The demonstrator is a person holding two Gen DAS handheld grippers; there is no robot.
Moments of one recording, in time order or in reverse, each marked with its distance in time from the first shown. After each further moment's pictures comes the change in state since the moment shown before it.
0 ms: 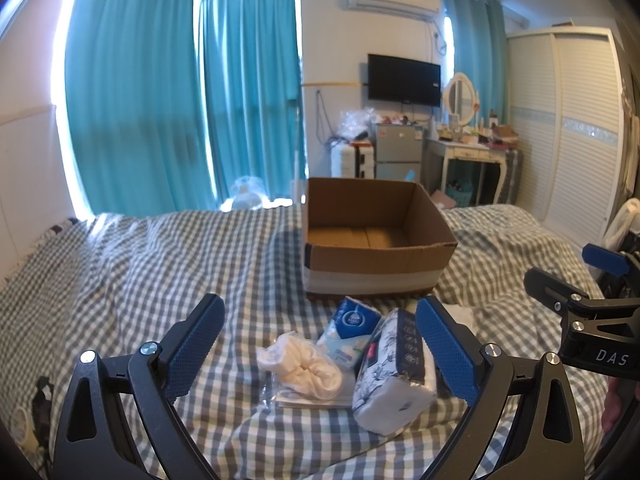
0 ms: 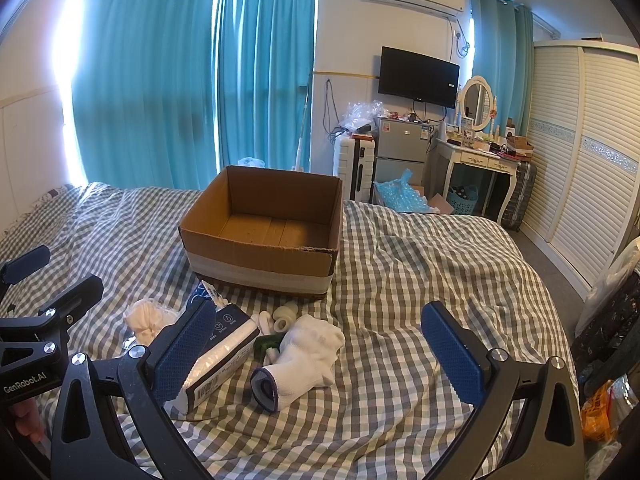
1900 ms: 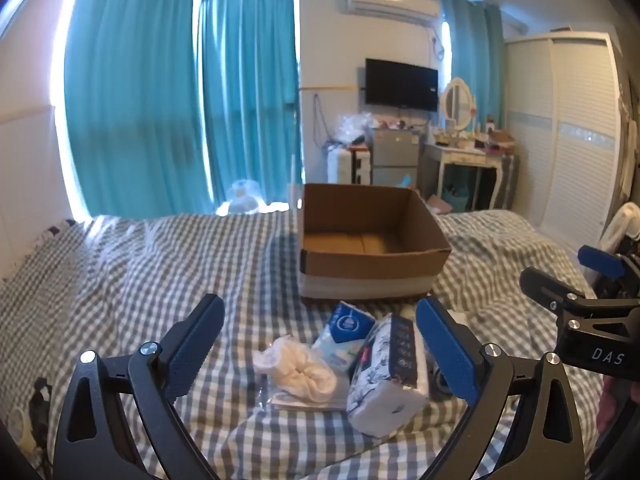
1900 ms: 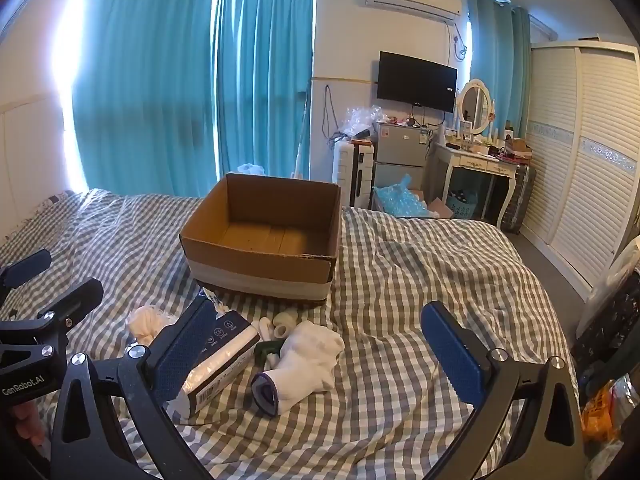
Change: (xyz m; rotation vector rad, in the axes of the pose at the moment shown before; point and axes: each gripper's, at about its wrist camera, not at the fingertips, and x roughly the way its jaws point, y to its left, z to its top) left arm -0.005 -0.006 0.003 -0.005 -0.005 -0.008; right arm -0.005 0.000 0.004 0.002 -0.017 -0.003
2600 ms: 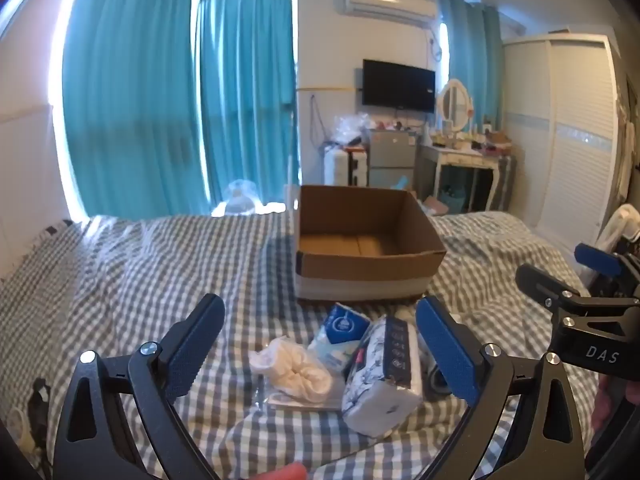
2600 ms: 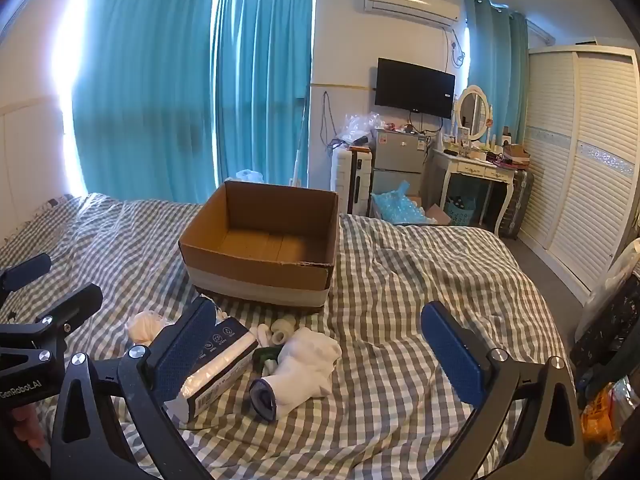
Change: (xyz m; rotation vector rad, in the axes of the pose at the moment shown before) left arm -0.002 0.000 0.000 -0.005 0.009 -0.011; right arm -0.003 -0.003 0.001 -0.005 -0.018 -0.006
